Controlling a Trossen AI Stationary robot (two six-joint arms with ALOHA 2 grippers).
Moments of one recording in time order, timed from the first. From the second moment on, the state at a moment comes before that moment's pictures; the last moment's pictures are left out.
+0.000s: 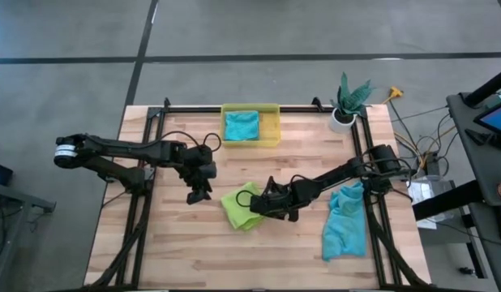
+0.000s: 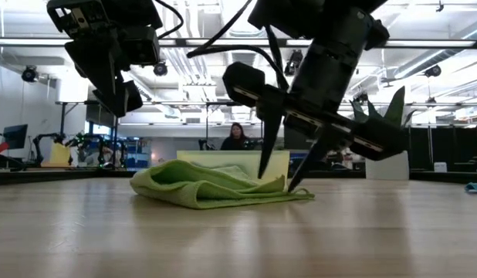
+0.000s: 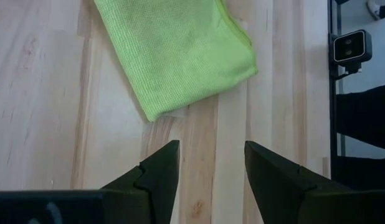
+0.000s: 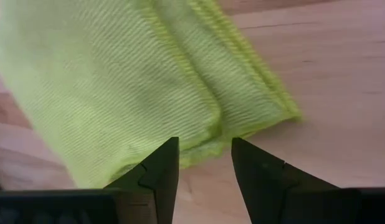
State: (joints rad) left arm 0.08 1.20 0.79 -0.61 0.44 -0.20; right arm 0.26 1.94 1.19 -0.33 0.01 1.93
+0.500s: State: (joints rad) left arm 0.08 1.20 0.79 -0.61 0.44 -0.20; right arm 0.26 1.94 1.21 -0.39 0.03 1.94
